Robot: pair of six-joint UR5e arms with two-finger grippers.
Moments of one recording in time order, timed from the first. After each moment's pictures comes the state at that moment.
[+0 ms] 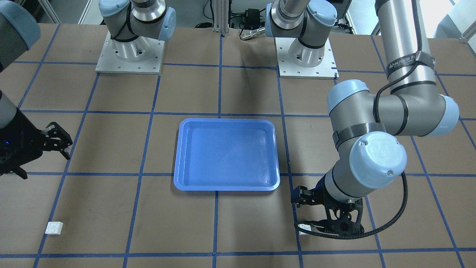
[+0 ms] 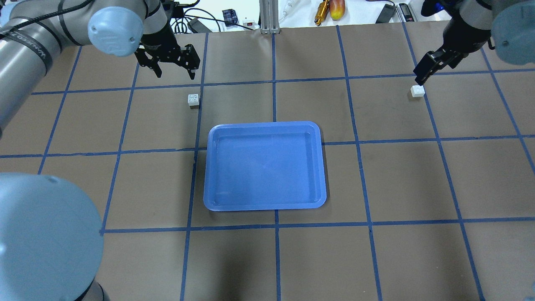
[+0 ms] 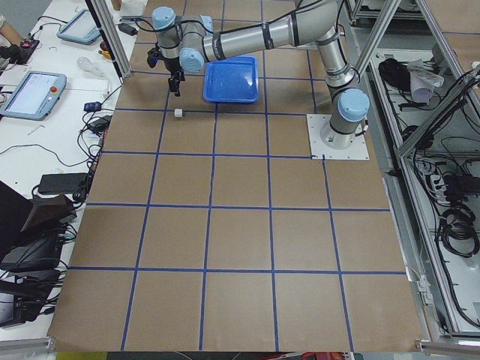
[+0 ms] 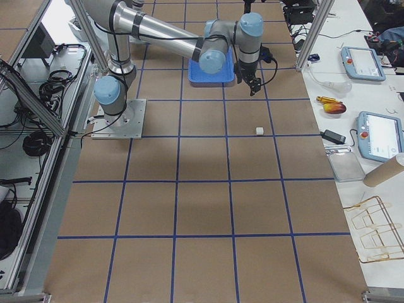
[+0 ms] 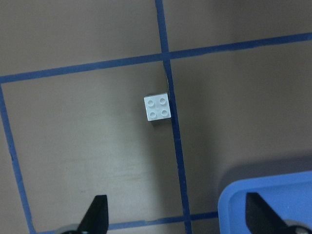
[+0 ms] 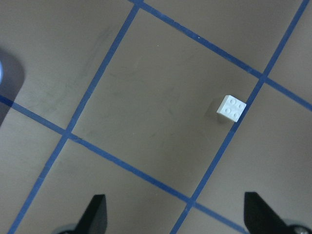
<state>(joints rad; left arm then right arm) -1.56 -2.15 -1.30 -1.28 1.58 0.13 1.29 -1.31 1.58 -1.95 -1.48 -0.89</state>
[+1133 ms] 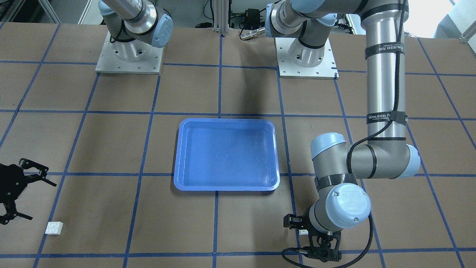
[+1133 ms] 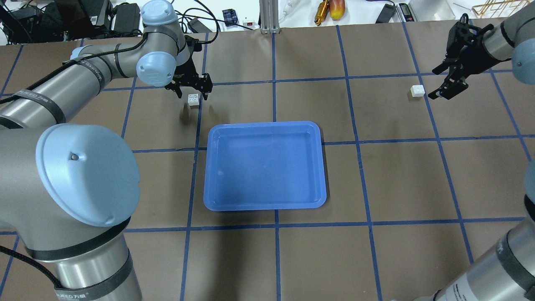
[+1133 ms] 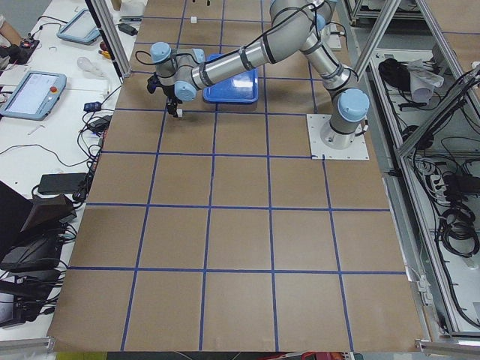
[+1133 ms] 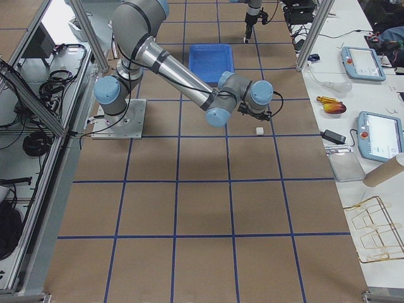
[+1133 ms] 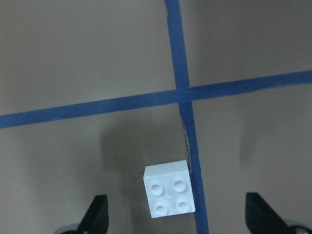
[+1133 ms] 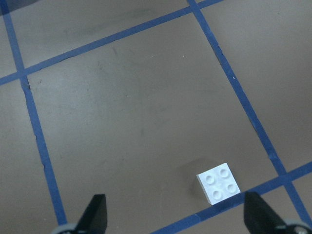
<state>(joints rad) -1.56 -2.32 -1.31 -1.12 1.60 0.13 1.09 -1.06 1.53 -1.99 -1.17 -1.70</state>
